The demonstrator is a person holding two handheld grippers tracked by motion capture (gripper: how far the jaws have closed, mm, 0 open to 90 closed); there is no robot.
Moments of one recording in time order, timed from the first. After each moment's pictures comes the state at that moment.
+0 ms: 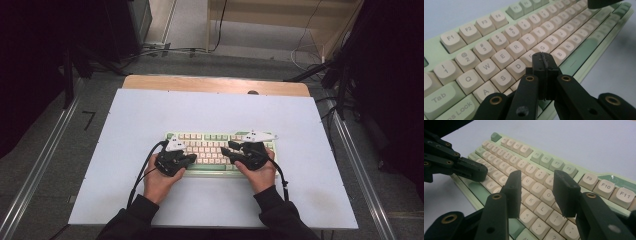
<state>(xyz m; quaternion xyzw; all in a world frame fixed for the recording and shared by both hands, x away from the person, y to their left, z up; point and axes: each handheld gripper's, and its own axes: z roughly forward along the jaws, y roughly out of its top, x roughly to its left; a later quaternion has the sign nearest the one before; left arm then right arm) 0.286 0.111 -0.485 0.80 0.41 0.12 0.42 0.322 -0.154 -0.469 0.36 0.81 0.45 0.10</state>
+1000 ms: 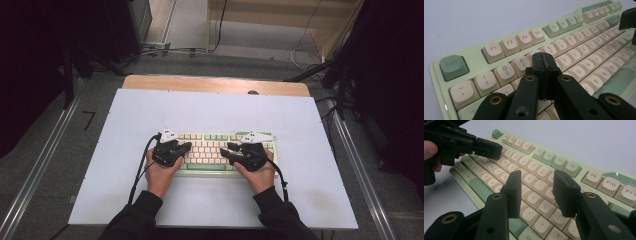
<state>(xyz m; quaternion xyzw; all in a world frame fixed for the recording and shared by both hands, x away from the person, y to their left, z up) 0.308 0.122 -0.494 0.74 0.48 0.15 0.44 0.320 -0.152 -0.472 0.36 0.81 0.45 0.10</state>
